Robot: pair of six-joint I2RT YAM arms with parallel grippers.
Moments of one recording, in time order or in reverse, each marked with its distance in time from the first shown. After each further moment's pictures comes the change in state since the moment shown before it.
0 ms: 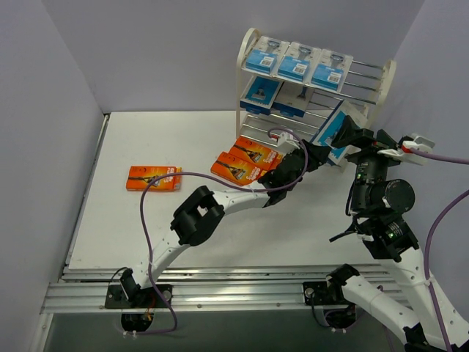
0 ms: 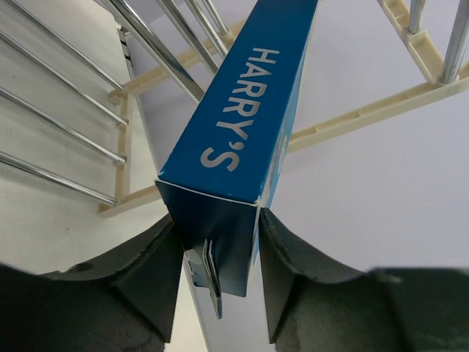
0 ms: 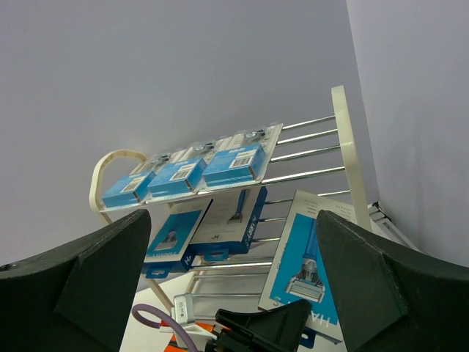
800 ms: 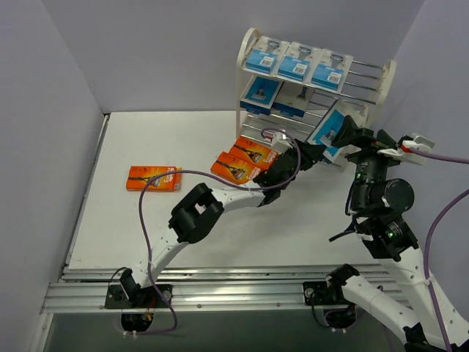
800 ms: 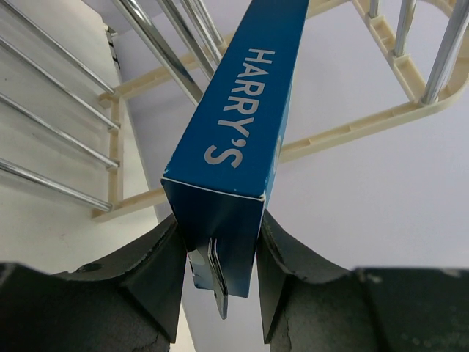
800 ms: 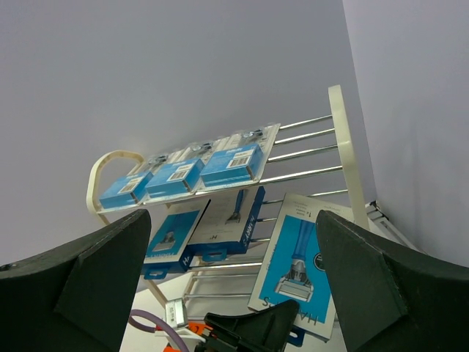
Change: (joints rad) left arm 0.033 -0.008 -0.077 0.114 0.050 -0.055; right arm 0.000 0.002 0.000 0.002 0.010 -0.001
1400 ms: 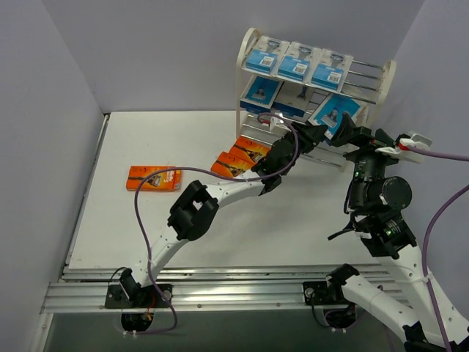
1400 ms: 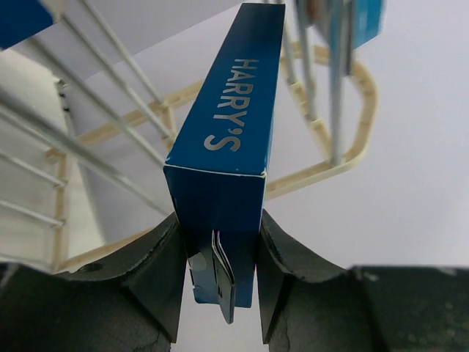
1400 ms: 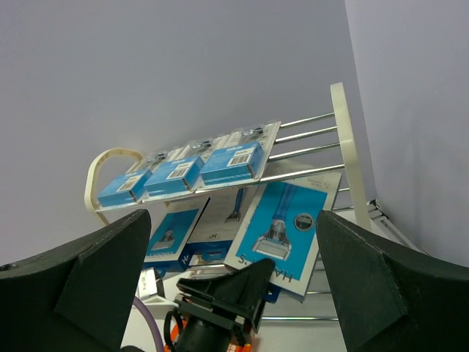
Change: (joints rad) left arm 0.039 0.004 0.134 -0.033 0.005 -0.013; right arm 0.000 0.015 0.000 0.006 0.000 0.000
